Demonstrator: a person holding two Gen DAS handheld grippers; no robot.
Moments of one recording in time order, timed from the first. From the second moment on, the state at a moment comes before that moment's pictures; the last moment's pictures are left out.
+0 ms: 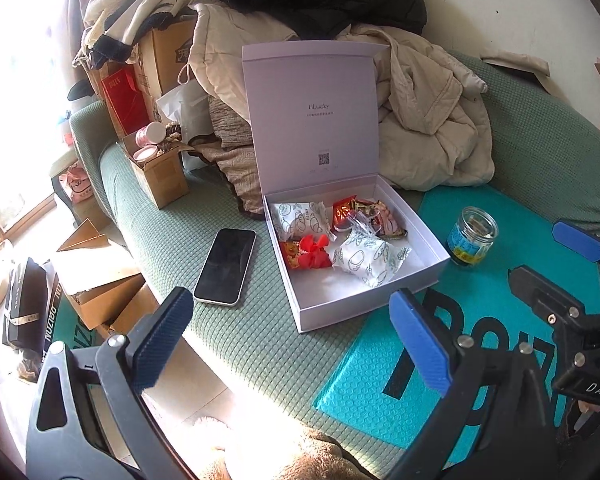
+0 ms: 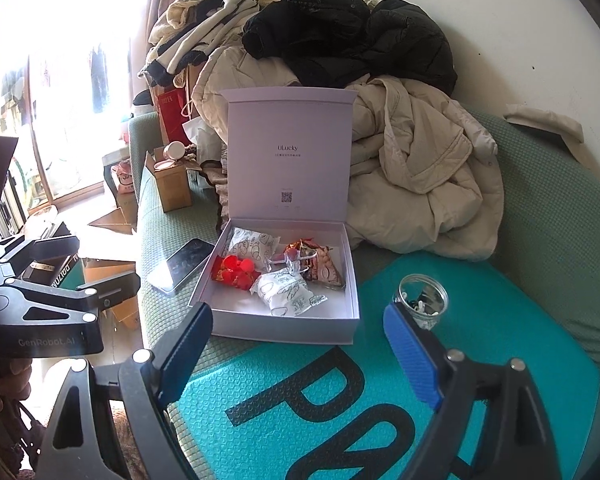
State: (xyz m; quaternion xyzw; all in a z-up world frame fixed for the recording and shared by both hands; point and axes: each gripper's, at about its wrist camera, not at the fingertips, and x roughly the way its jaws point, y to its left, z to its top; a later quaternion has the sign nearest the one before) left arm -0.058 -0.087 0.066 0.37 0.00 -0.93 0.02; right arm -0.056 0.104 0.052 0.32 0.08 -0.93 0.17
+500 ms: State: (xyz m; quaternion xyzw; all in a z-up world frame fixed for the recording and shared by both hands) left arm -0.038 -0.084 0.036 0.39 0.00 -0.92 0.01; right arm -0.032 0.103 0.031 0.32 0.09 -0.93 0.18
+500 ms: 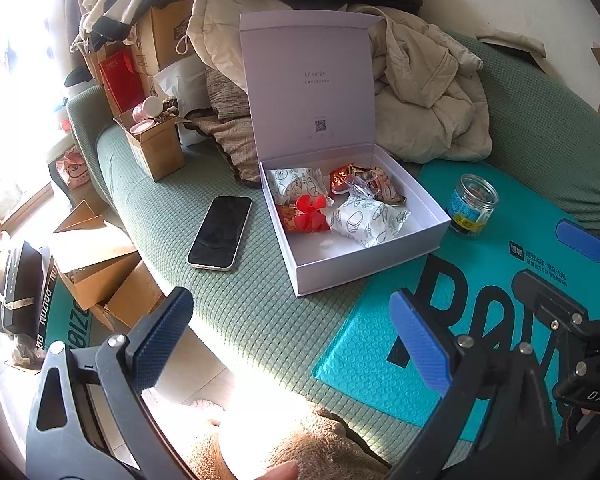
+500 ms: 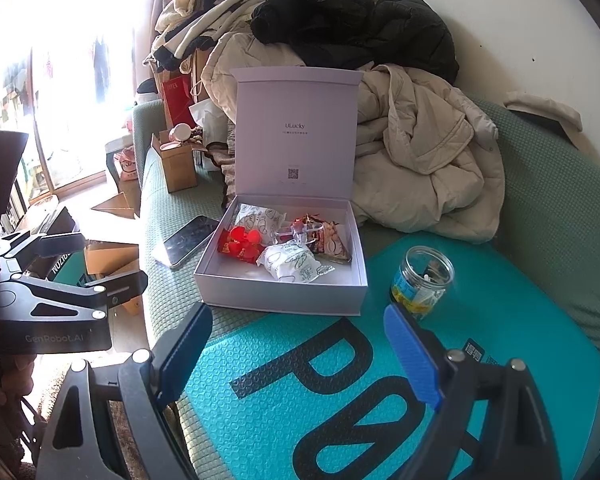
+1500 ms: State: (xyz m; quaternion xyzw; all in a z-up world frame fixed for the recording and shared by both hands) left arm -0.020 -0.088 0.022 0.40 0.01 -0.92 0.02; right arm -0.022 0.091 0.020 0.33 0.12 -0.92 0.19
